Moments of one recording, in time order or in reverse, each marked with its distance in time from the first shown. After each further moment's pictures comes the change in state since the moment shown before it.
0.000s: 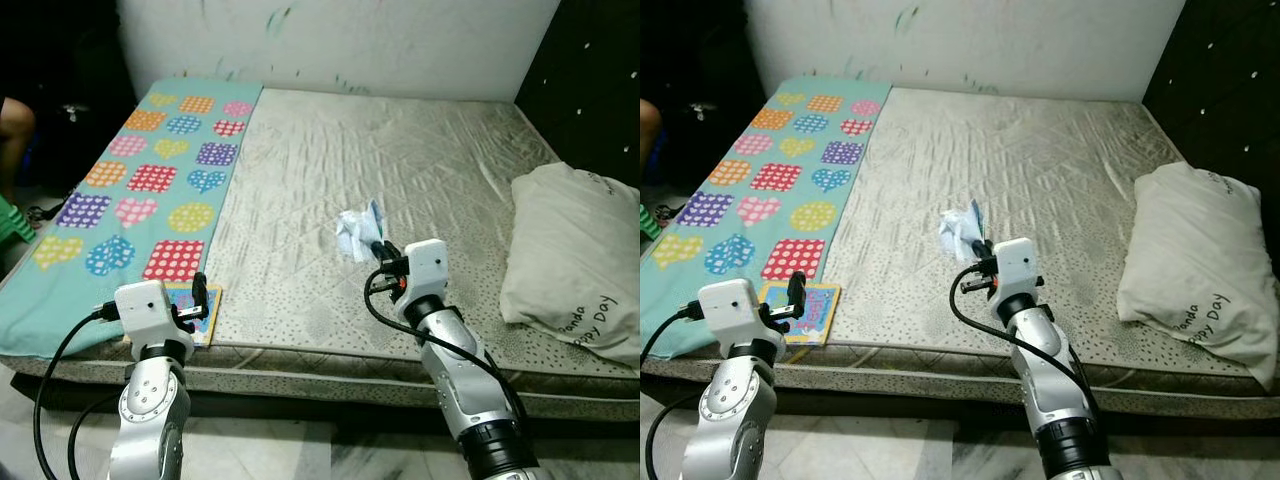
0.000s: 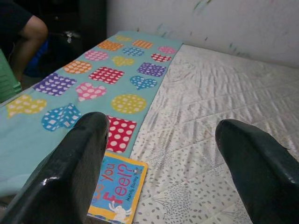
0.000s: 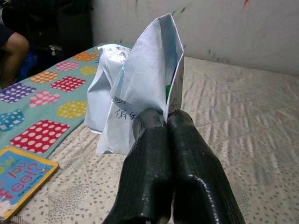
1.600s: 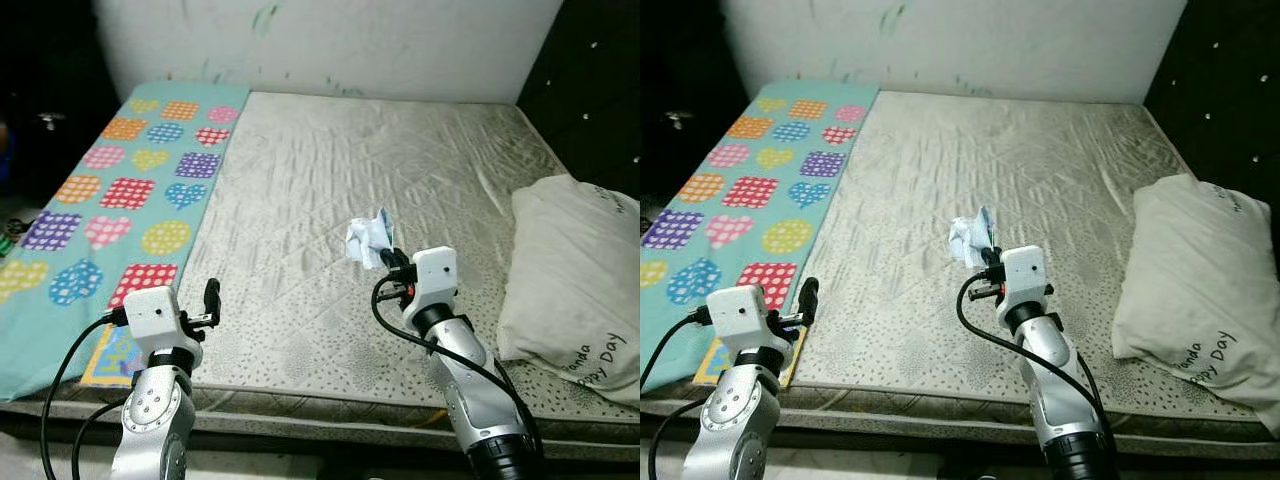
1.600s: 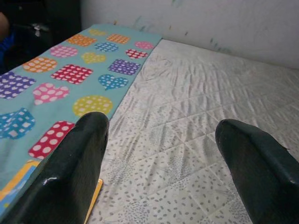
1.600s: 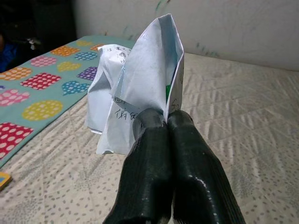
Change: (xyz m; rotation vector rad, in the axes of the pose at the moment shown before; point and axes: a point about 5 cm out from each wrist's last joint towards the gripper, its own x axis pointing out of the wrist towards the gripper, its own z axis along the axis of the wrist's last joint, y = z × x) left arm -0.011 -0.013 -0.001 -0.042 0.028 -0.081; right arm -0.012 -0.008 -0.003 -0.023 0.030 -0.035
